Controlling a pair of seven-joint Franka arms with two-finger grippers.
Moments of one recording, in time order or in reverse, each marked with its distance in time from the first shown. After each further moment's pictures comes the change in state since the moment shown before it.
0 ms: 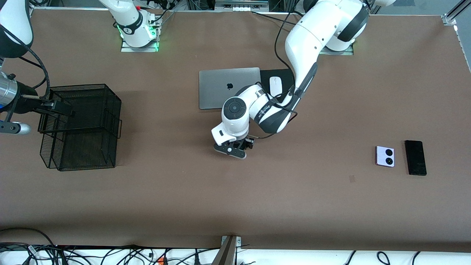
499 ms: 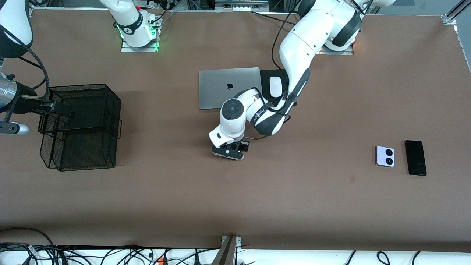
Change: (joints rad) left arm -0.028 0.063 0.035 0.014 0.000 0.098 -0.096; right arm 0.000 0.000 0.000 0.000 0.000 0.012 0.000
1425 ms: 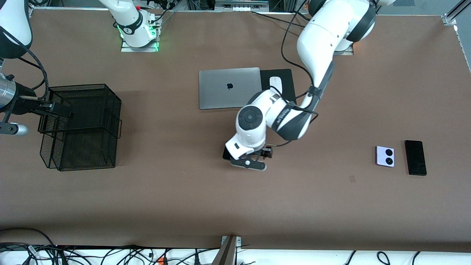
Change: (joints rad) left arm 0.108 -0.115 0.027 0.059 0.000 -0.304 0.160; right arm -0.002 0.001 -0.002 0.000 0.000 0.005 0.000
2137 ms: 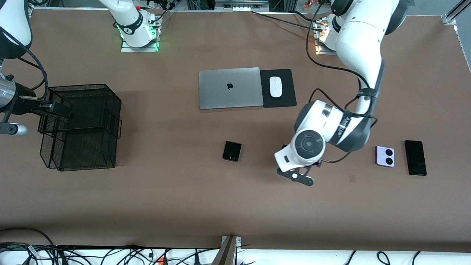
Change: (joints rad) left arm 0.215 -0.137 0.002 -0.122 0.002 -0.192 0.351; right arm 0.000 0.001 -0.001 0.000 0.000 0.001 0.000
